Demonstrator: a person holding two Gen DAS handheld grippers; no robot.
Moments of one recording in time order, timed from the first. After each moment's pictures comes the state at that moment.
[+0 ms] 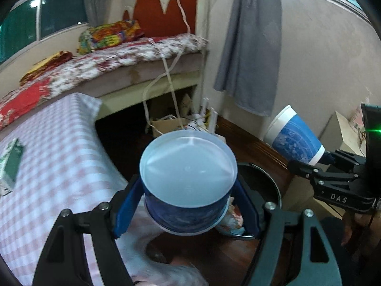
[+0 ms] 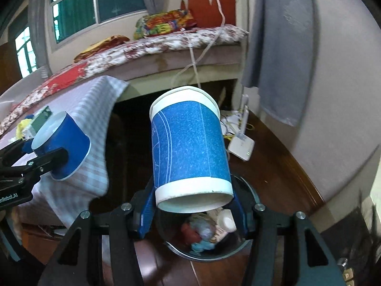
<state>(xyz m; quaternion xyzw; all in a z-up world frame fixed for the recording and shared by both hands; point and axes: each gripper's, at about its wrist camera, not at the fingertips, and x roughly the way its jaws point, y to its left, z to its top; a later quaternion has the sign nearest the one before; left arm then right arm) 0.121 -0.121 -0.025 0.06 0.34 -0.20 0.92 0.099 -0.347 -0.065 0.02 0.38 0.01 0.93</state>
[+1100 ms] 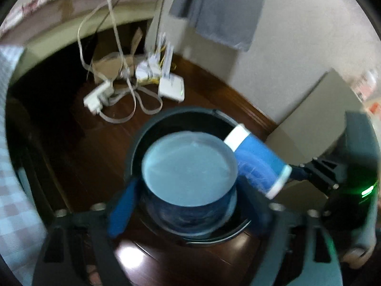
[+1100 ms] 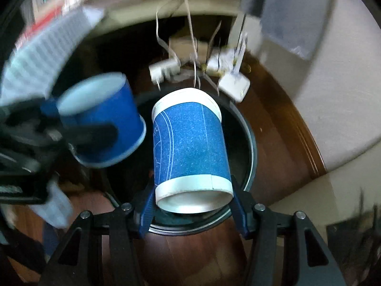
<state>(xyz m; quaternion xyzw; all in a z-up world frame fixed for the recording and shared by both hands) 0.180 -0.221 -0.145 0.03 0.52 -0.29 0.81 0.141 -0.369 -0.211 -0.06 0.55 -0.02 0.83</state>
